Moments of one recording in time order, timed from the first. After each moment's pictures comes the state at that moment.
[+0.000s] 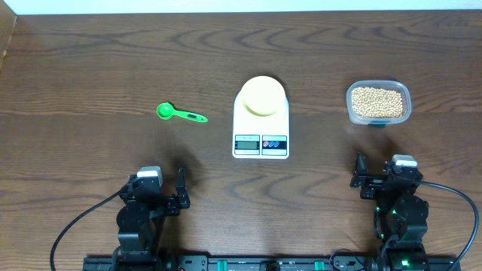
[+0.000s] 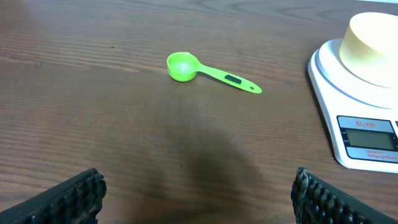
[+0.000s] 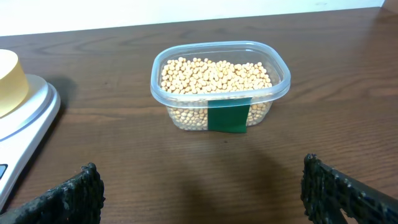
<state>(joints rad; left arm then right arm) -0.02 0.01 0.15 -0.58 -0.01 -0.07 0.04 0.24 0.01 -0.06 0.09 0.08</state>
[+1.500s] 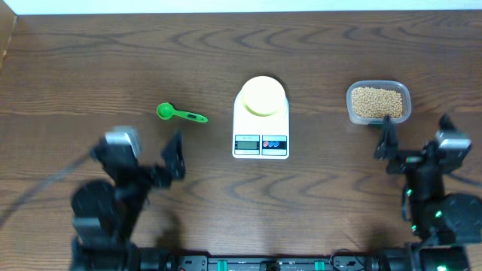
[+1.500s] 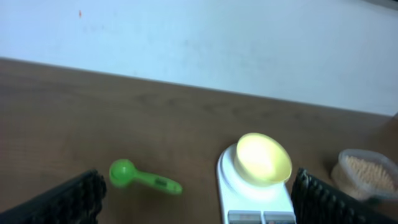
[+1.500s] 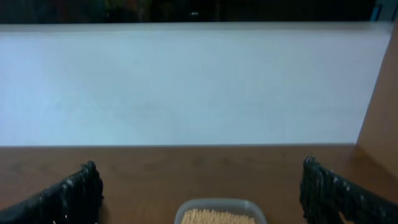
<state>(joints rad) -0.02 0.50 0.75 -0.50 0.18 -0.21 0.04 0.43 0.53 -0.06 0.05 0.02</state>
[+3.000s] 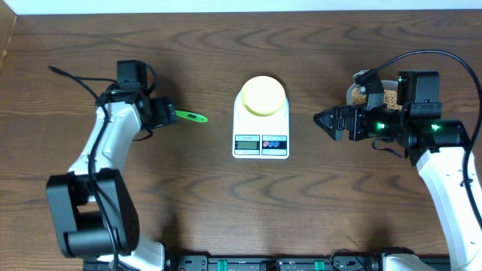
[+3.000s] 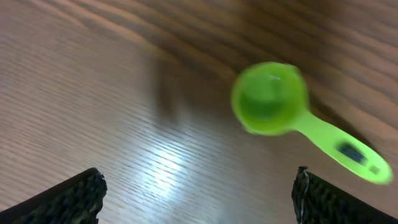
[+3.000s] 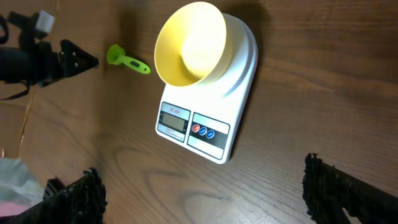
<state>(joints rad) 0.09 1.73 1.17 -0.70 -0.09 -0.24 0.04 1.31 1.08 -0.74 -0.66 0.07</state>
